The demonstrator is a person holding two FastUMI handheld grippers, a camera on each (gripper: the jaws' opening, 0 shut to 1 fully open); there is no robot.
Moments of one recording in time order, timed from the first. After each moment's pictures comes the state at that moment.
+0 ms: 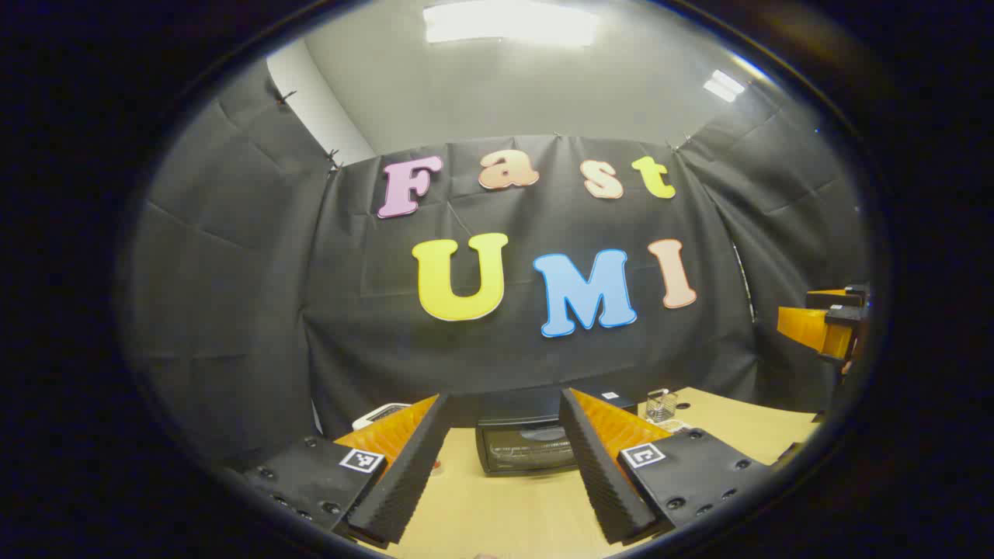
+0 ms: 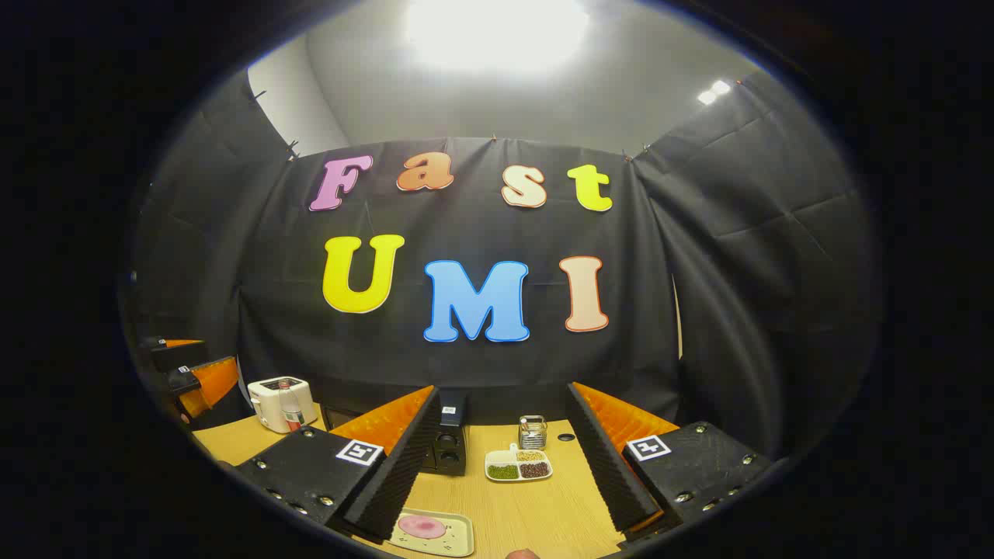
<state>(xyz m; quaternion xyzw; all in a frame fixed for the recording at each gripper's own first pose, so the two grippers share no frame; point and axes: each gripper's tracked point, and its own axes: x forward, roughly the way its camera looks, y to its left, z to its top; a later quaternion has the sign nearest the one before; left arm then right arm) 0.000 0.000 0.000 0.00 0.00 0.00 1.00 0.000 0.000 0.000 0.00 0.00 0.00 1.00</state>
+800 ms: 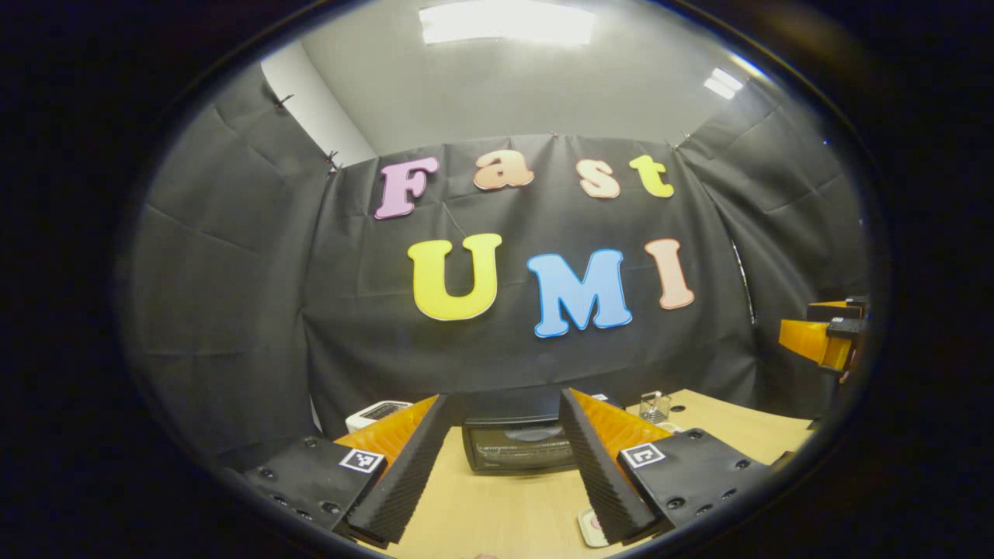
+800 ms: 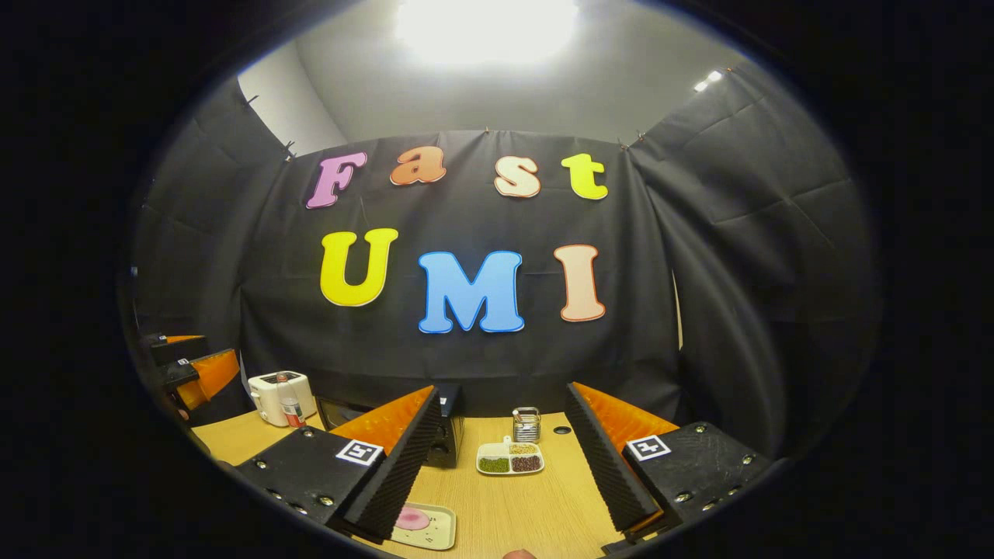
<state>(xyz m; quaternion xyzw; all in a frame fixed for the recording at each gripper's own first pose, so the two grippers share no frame) -0.001 -0.036 0.005 0.00 0.00 0.02 1.00 0.003 -0.036 -0.013 0.01 0.01 0.02 1.00</state>
